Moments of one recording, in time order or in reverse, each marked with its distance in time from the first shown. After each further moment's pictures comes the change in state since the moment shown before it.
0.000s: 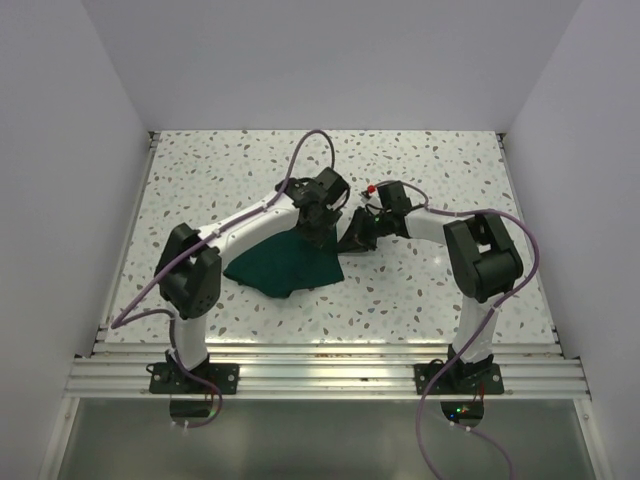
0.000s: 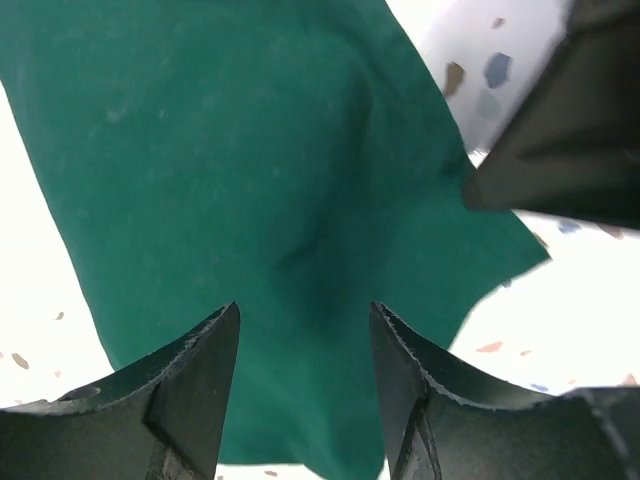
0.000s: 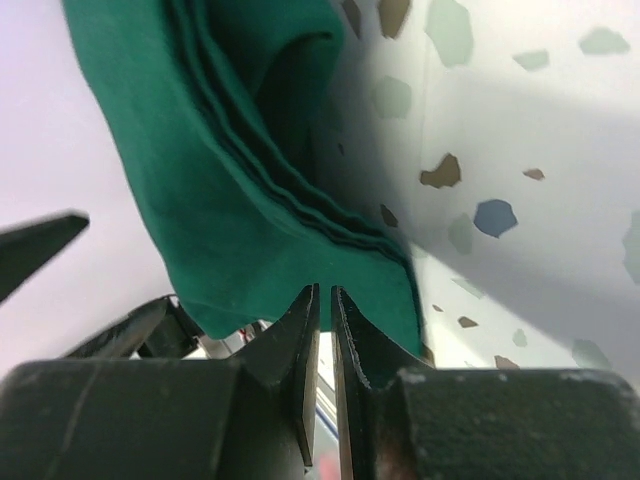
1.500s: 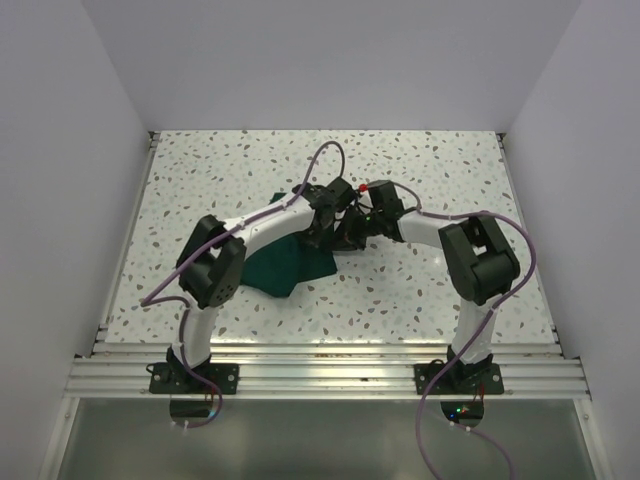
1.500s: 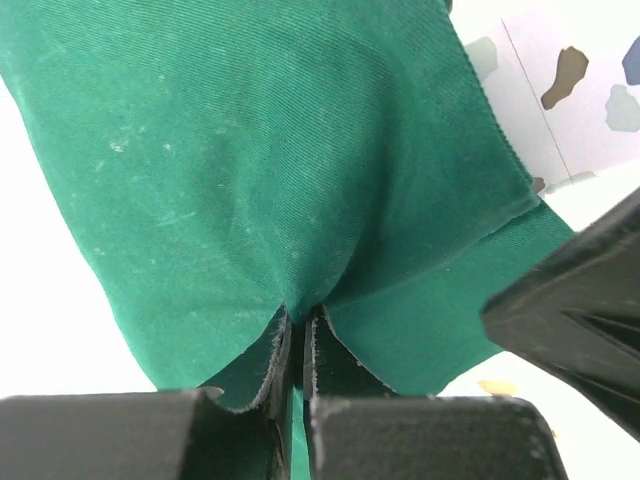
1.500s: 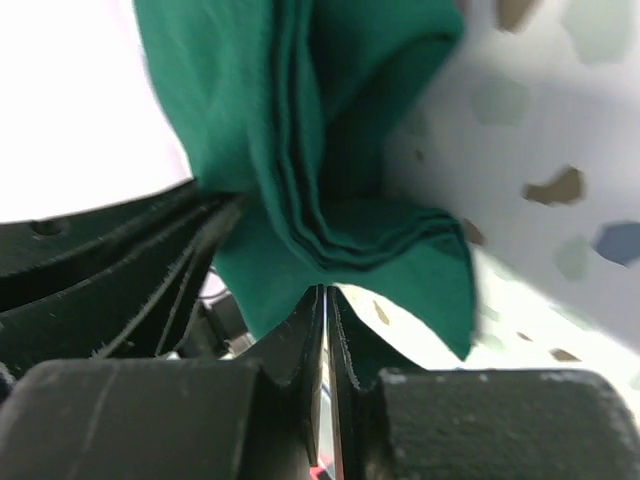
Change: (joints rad) left arm -0.018 0.196 0.070 -0.023 -0.161 0.092; right arm 0.065 -0.007 -0.016 0.095 -0.001 0.119
